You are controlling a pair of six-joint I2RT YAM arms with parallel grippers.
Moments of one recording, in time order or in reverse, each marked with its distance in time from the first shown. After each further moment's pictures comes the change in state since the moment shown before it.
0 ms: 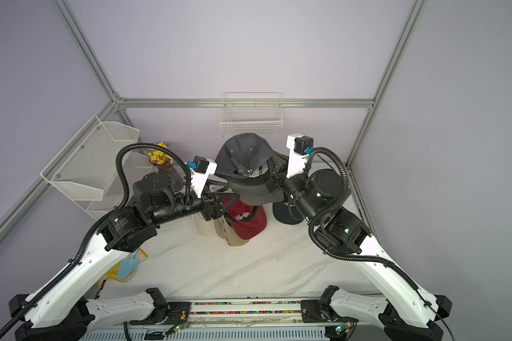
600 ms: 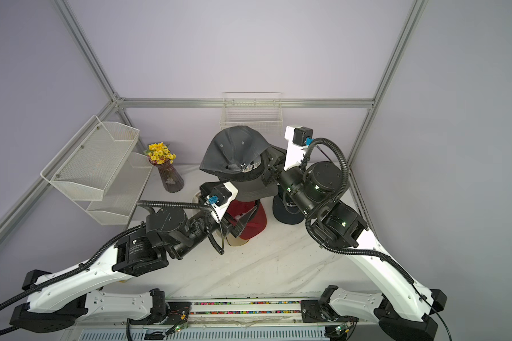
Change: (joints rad) left arm -0.464 0.011 -0.092 0.293 -0.754 0.541; right arm -0.002 0.063 0.082 -0.001 -0.058 0.067
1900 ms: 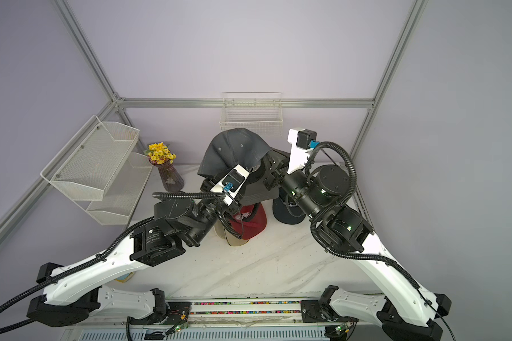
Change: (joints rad) left arm 0.069 0.132 0.130 0.124 -0.083 0.244; right arm 0.000 -0.042 -0.023 -0.004 -0.058 0.023
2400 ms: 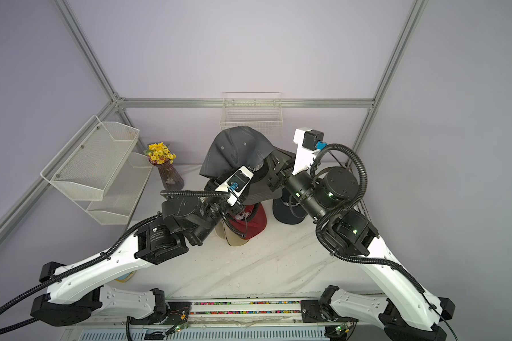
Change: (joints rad) left arm 0.006 0.013 0.000 -0.036 0.008 -0.028; right arm 0.000 -0.023 -0.002 0.006 -0.003 -0.001
